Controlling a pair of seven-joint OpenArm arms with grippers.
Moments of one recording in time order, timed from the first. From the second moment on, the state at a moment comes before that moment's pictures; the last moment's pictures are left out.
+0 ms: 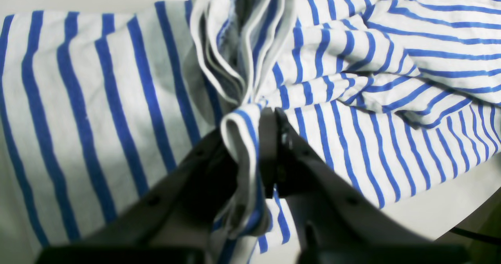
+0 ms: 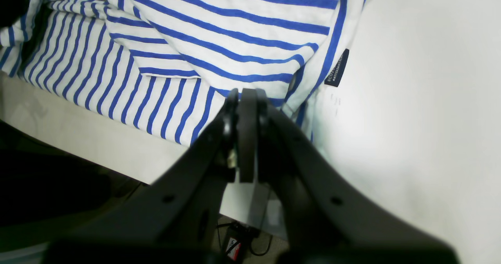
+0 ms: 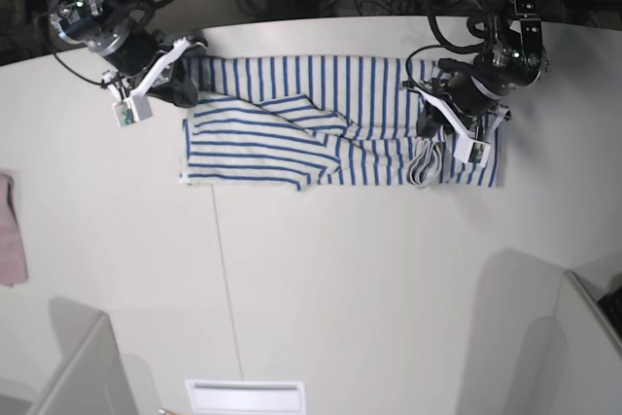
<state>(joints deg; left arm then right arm) 18.1 -11.5 -11.5 106.7 -28.4 -19.1 52.4 -24.9 -1.3 25.0 112.2 31.1 40.2 -55.6</state>
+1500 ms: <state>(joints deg) 16.3 -11.7 -7.3 107.0 -29.2 -19.0 52.1 -23.4 -1.7 30.9 112.2 31.4 40.2 -55.9</state>
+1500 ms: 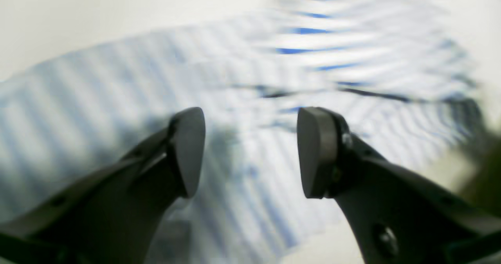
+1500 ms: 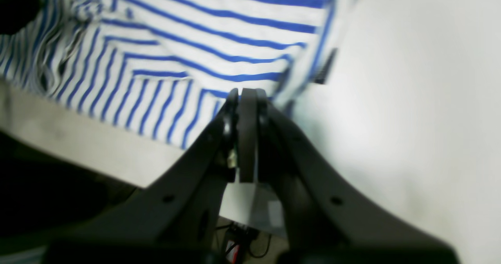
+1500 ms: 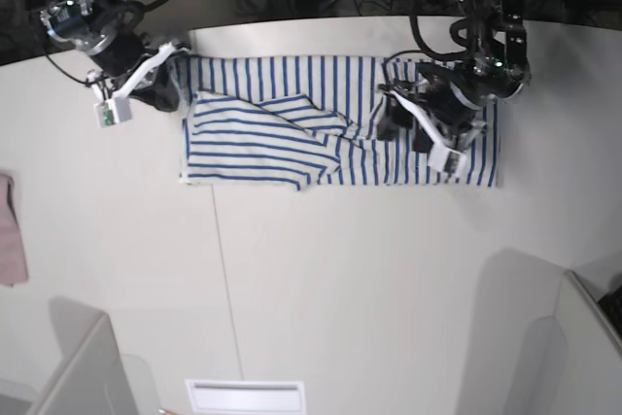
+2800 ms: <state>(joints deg) 25.3 -14.5 -58.0 97.9 -28.5 -39.2 51.8 1.7 -3.9 44.1 78.5 43.3 40.4 -84.0</state>
